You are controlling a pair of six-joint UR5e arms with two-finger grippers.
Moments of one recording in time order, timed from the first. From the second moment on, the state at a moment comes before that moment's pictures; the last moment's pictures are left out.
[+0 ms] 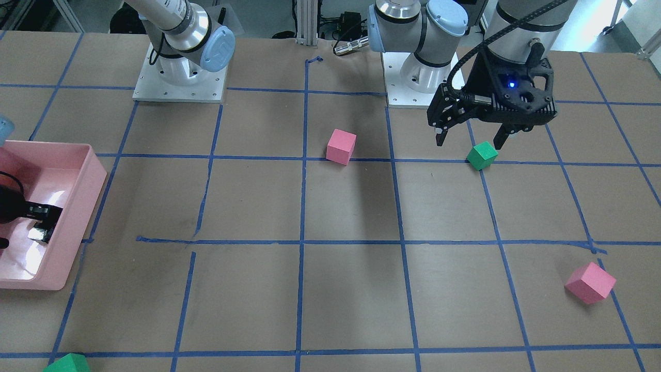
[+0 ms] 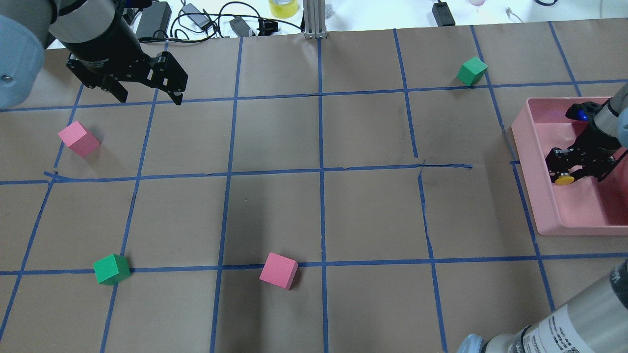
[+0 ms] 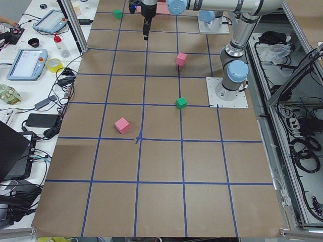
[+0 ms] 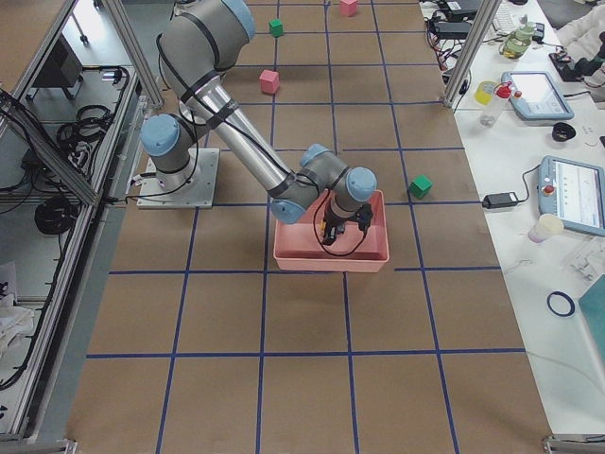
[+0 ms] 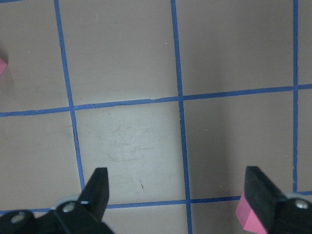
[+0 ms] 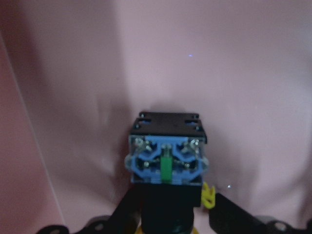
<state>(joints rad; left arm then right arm) -1.55 -1.58 -1.54 -1.50 1.60 0.10 0.94 -1.09 1.77 -2.02 -1.62 -0.49</state>
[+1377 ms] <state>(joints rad) -1.55 -1.58 -1.54 -1.50 1.60 0.11 1.02 -1.28 1.60 -1.76 -1.64 -0.50</state>
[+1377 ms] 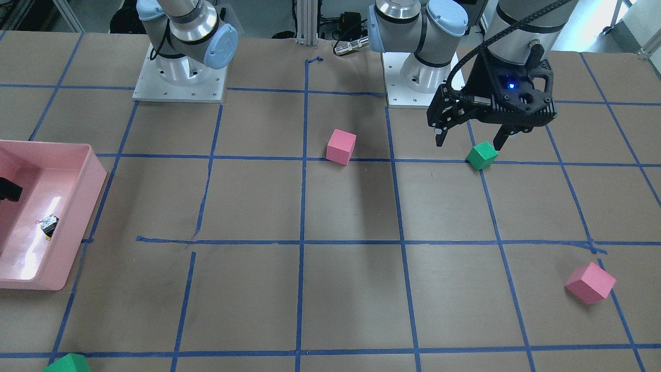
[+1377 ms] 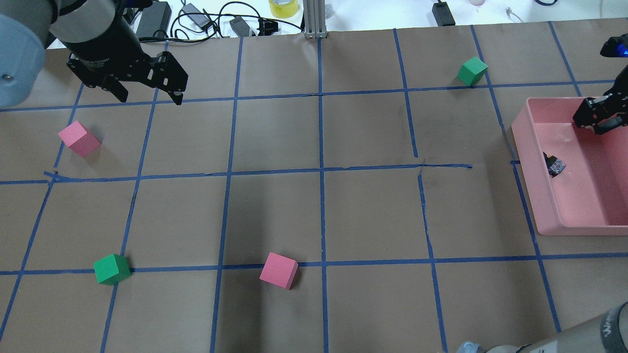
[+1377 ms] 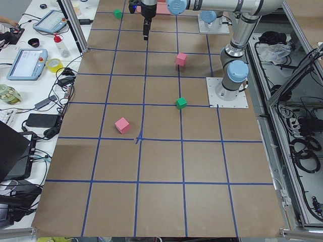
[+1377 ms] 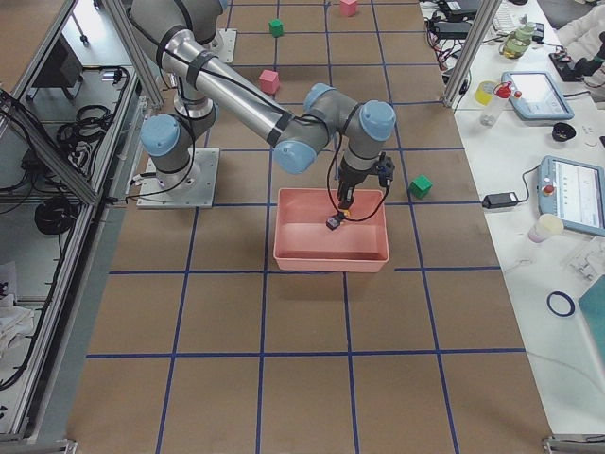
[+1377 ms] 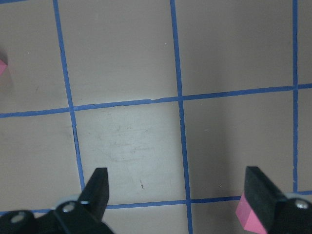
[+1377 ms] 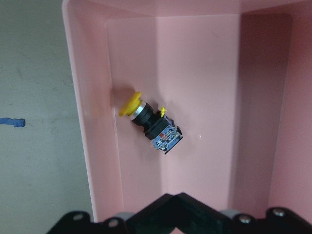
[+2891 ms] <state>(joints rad) -1.55 -1.58 -1.54 -1.50 1.60 0.11 0.99 -1.20 1.70 -1.98 -1.64 -0.83</state>
